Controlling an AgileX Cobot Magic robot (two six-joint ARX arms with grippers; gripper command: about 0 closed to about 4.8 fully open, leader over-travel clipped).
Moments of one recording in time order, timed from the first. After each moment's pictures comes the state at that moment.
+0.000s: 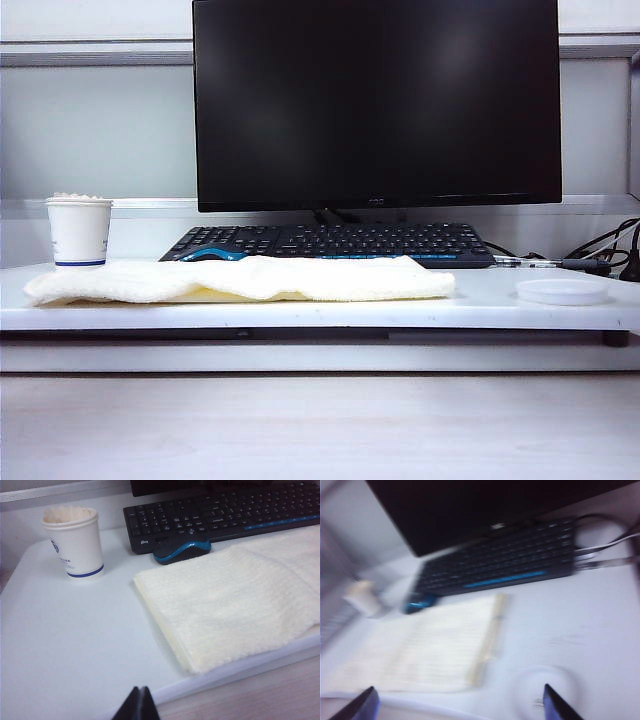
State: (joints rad) left arm -0.04 0.00 0.01 -0.14 0.22 0.12; right arm 0.09 0.09 0.16 -0.09 -0.36 0.43
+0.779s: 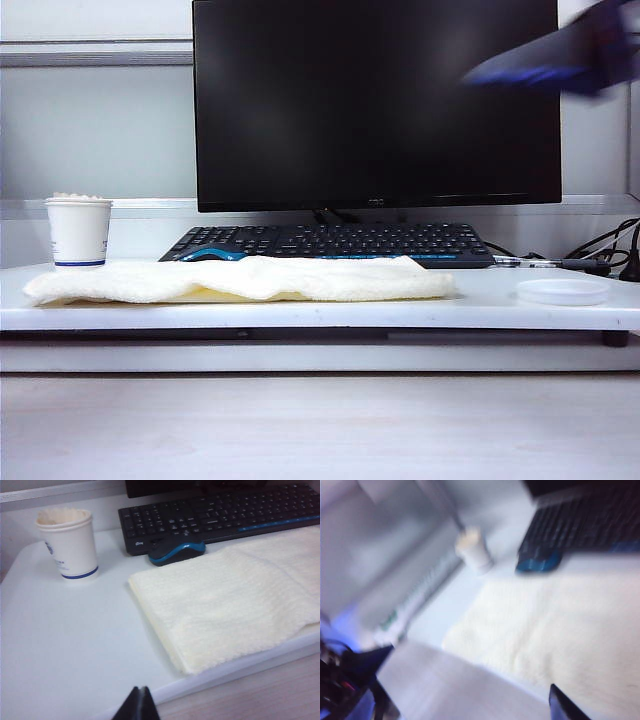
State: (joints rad) left arm -0.04 0.00 0.01 -0.14 0.24 0.11; right arm 0.59 0.83 0.51 0.17 -0.29 0.51
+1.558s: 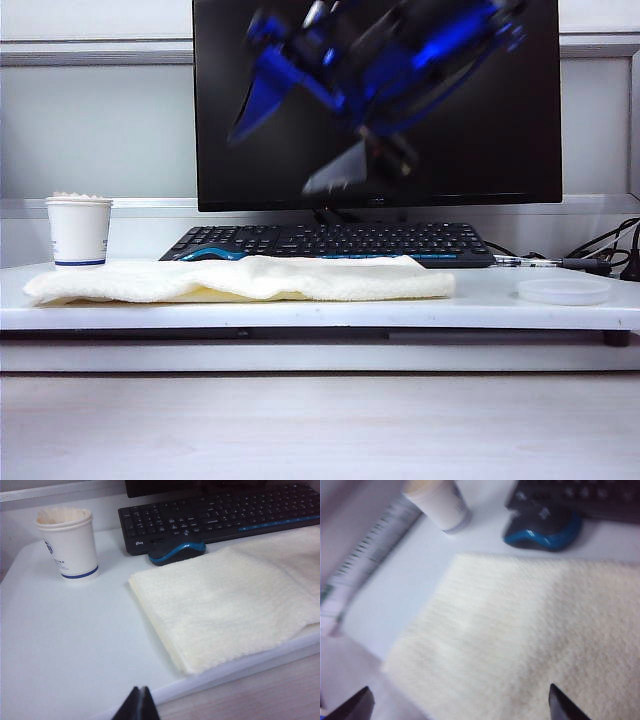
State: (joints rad) left arm -0.04 0.00 0.01 -0.14 0.24 0.11; right arm 0.70 1.56 0.97 0.19 -0.20 0.44
